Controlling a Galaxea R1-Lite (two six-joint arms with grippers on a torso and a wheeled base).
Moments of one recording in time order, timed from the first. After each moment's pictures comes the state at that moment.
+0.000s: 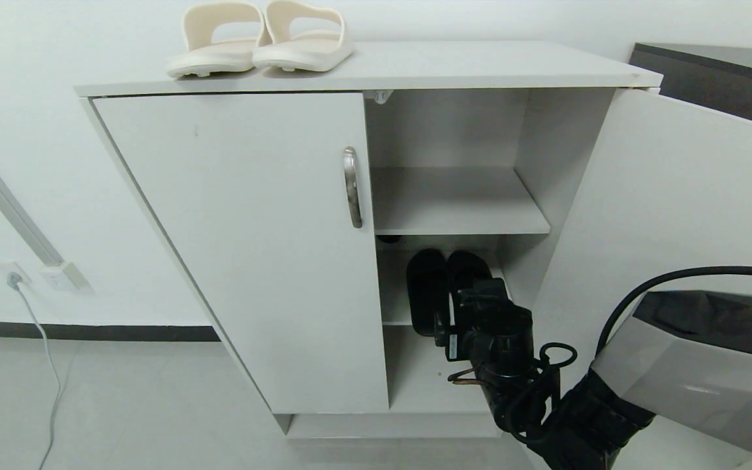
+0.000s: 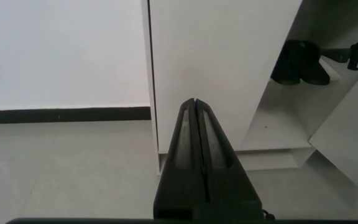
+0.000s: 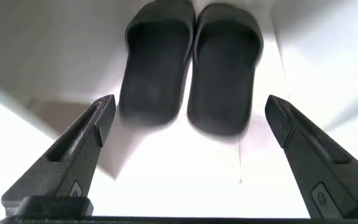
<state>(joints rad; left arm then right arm) 0.00 0.00 0.00 0.00 -0.03 -0.02 0.77 2.24 -0.87 -1.19 -0.66 0.13</state>
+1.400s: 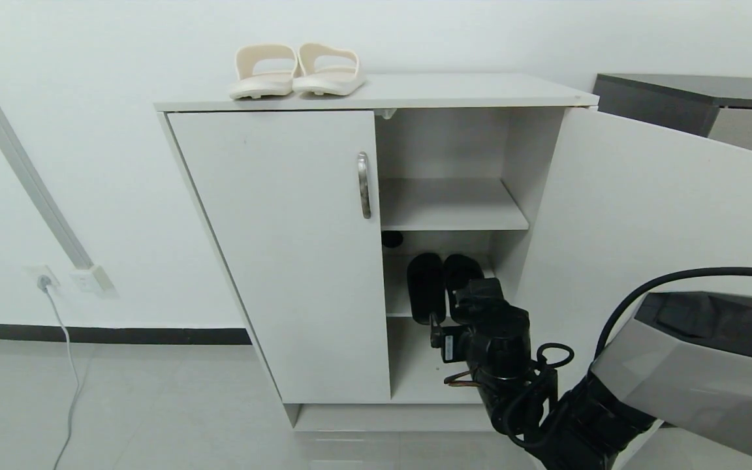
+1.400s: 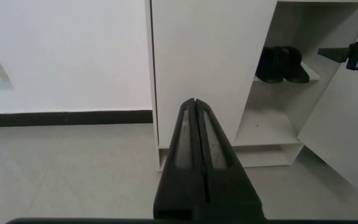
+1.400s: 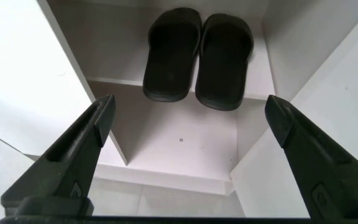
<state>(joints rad) 0.00 0.00 0.00 0.00 -0.03 -0.02 0.79 2.23 -0.87 -1.19 -0.66 0.12</state>
